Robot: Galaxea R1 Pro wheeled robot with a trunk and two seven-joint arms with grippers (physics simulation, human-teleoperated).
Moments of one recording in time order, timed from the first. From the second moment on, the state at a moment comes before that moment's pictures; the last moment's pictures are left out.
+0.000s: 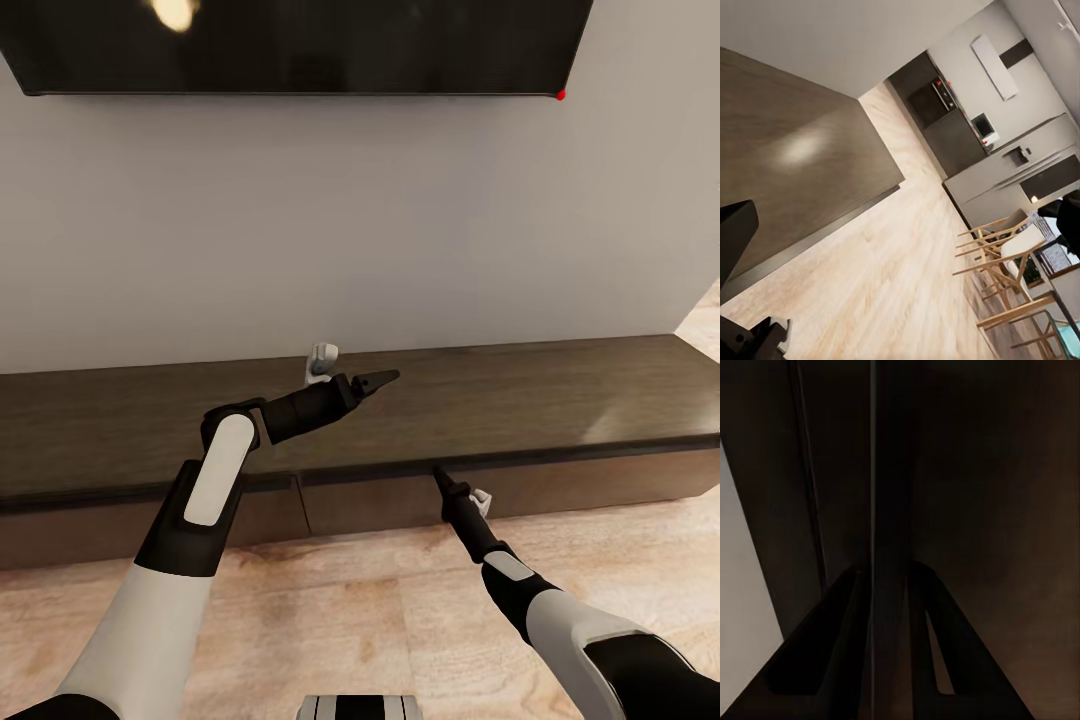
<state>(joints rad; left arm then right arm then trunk) -0.78 -0.11 -0.17 -1.44 0.95 0.91 -0.25 -0.84 0.00 0.15 -0.08 -1.43 0.13 0.91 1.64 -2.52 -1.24</state>
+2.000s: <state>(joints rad) -0.78 -0.11 -0.17 -1.44 0.95 0.91 -0.25 -0.85 0.00 0.12 -0.10 -1.44 0.13 0.85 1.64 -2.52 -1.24</state>
